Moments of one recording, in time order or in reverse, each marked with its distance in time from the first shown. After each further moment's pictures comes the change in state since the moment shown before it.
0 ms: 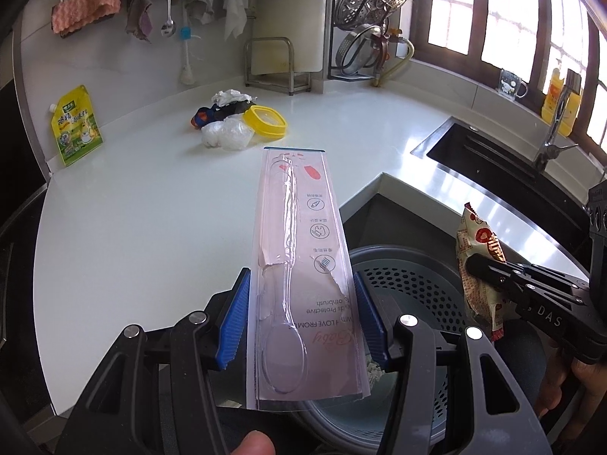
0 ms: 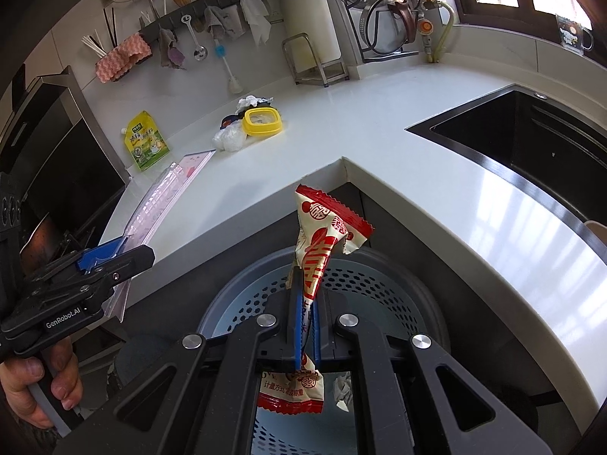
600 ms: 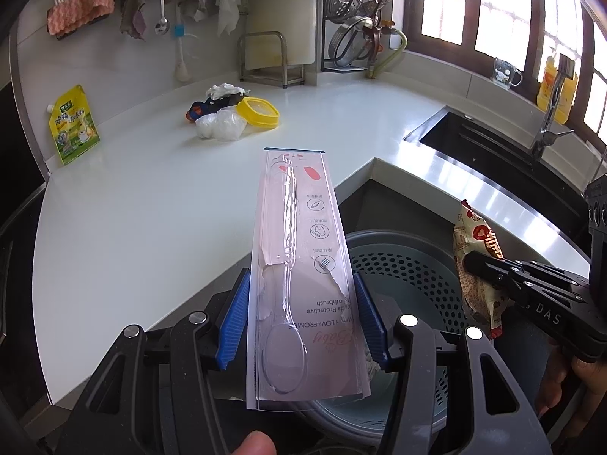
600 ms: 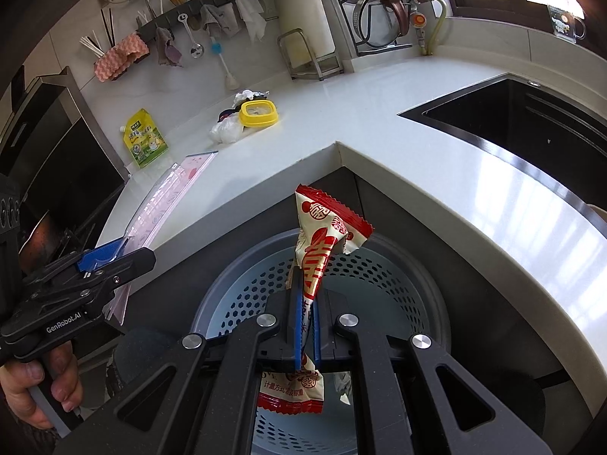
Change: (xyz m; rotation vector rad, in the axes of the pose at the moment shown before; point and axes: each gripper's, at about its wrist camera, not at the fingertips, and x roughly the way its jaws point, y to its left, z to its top) left arm -0.001 -0.009 -0.011 0.020 0.013 0.003; right arm -0.003 -0.001 -0.013 0.013 0.004 0.003
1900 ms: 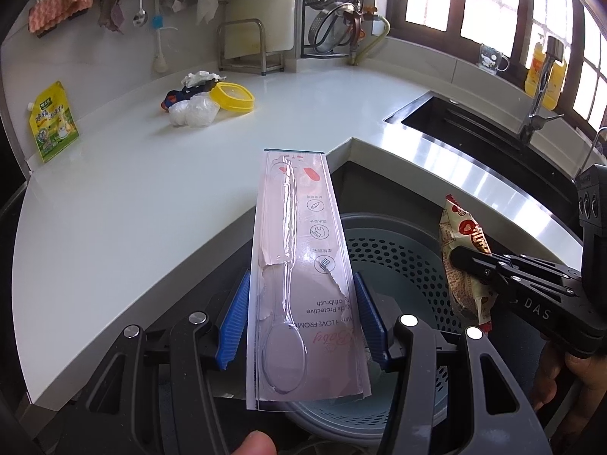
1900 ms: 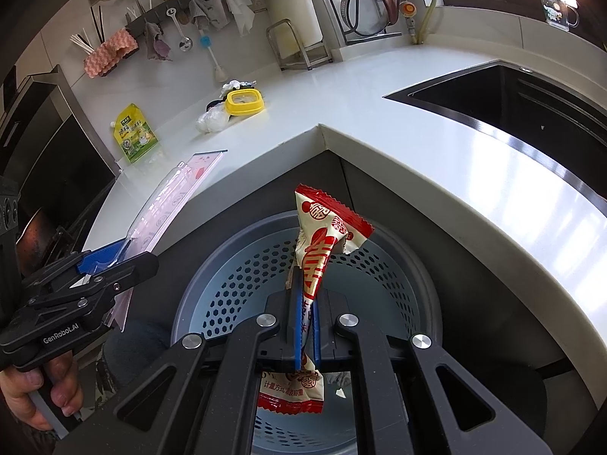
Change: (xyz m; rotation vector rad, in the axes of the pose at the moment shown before) left arm 0.019 -0.012 -0.011 0.038 0.036 -0.062; right arm 0.008 -0.014 -0.013 0.022 0.028 -0.023
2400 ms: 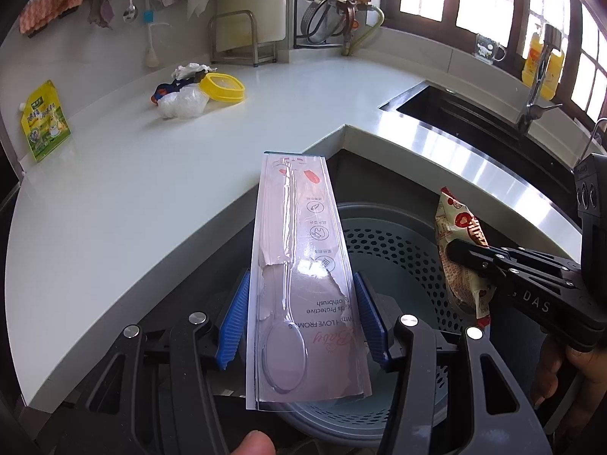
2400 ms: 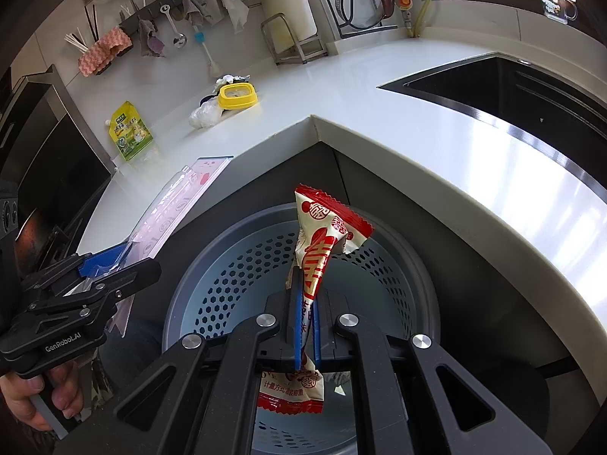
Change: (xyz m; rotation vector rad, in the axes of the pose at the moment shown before) left arm 0.009 -0.006 -0.003 0.019 0.023 -0.008; right arm 0.006 -0.005 -0.003 0.006 0.012 -0.002
